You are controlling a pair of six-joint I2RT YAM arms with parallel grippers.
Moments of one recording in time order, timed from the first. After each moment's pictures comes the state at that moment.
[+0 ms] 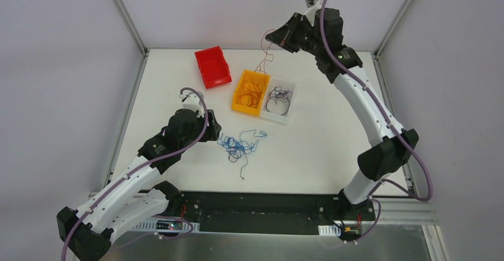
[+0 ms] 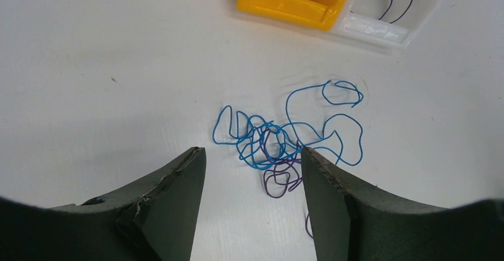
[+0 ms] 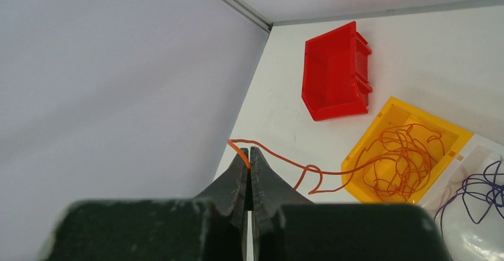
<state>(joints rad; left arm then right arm) -0.61 0.78 0.69 -0.44 -0.24 -0.46 0.45 1.65 1.85 -0.37 -0.30 0.75</state>
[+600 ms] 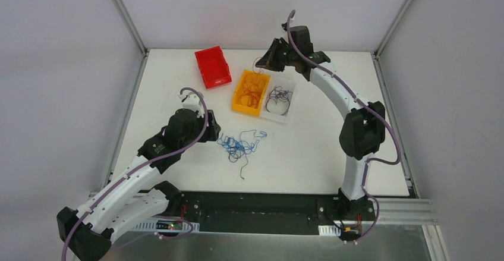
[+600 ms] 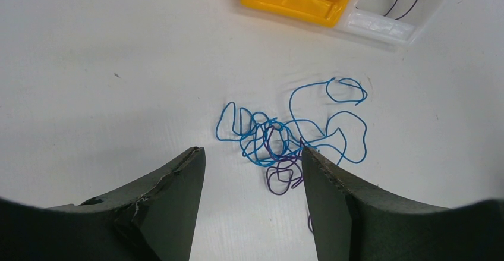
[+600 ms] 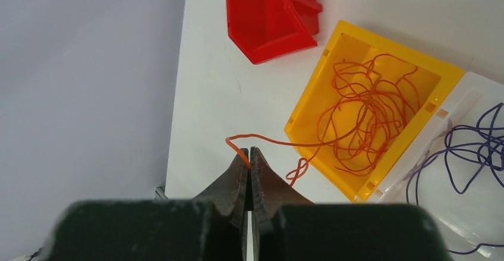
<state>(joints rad) -0.61 0.78 0.70 -0.46 -0.24 -0.46 0.46 1.94 1.82 -0.38 -0.39 0.75</state>
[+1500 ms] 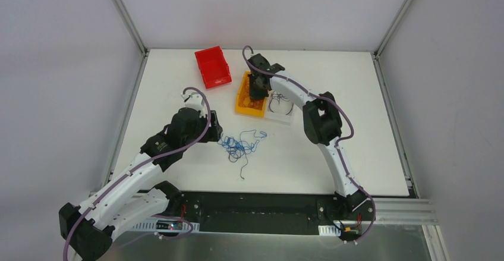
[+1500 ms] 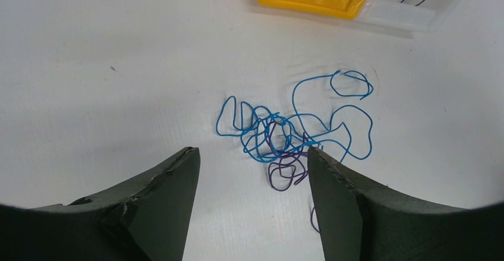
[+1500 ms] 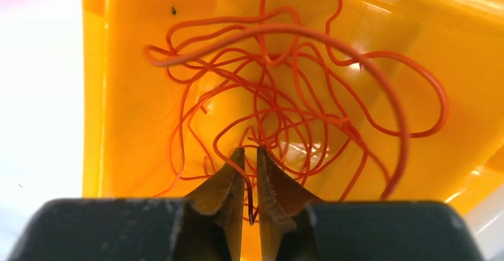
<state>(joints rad) -0.61 0.81 0.70 -0.47 -0.23 -0.46 0.63 2.41 2.11 -0.77 0.02 0.54</state>
